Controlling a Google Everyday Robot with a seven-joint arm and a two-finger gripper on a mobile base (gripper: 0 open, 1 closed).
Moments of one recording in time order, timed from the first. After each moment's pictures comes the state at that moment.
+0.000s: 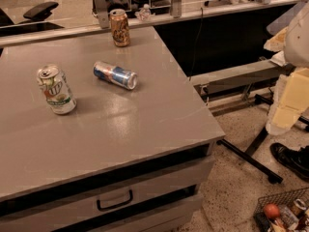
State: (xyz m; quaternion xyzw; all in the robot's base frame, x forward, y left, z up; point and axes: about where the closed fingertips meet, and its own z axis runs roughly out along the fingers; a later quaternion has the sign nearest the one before) arm 0.438 -0.217 0.976 -0.60 0.78 -0.03 0.16
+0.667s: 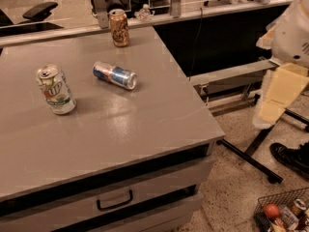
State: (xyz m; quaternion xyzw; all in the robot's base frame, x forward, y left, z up) arm 0.451 -0.200 0.975 -0.60 0.79 -0.03 0.16
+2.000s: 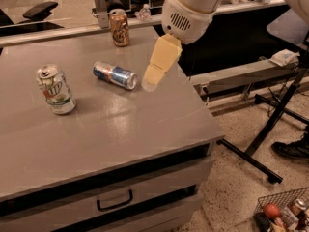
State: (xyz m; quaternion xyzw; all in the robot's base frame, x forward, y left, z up) arm 0.533 -0.034 0.966 -0.53 0.83 0.05 0.17
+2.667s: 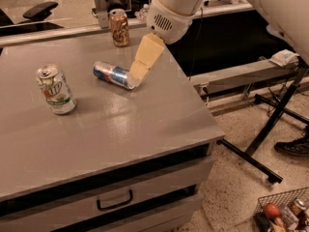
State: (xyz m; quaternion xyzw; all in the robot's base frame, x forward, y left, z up) arm 0.562 -0.001 0.951 -0.53 0.82 0.08 0.17
